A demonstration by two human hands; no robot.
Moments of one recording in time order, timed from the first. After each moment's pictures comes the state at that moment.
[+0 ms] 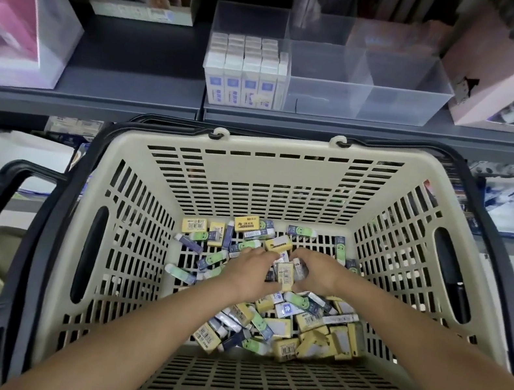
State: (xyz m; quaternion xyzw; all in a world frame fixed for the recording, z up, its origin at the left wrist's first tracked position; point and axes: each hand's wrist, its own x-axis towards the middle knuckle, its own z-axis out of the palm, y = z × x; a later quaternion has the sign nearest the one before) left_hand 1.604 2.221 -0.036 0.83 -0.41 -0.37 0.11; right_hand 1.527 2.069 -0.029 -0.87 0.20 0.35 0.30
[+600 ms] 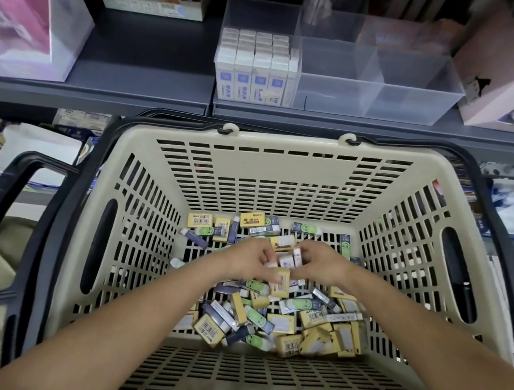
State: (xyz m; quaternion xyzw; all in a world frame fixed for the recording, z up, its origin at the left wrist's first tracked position) left_hand 1.628 2.226 -0.025 0.77 -0.30 -0.50 0.26; right_hand 1.531 2.077 -0.013 -0.77 0.26 0.28 0.50
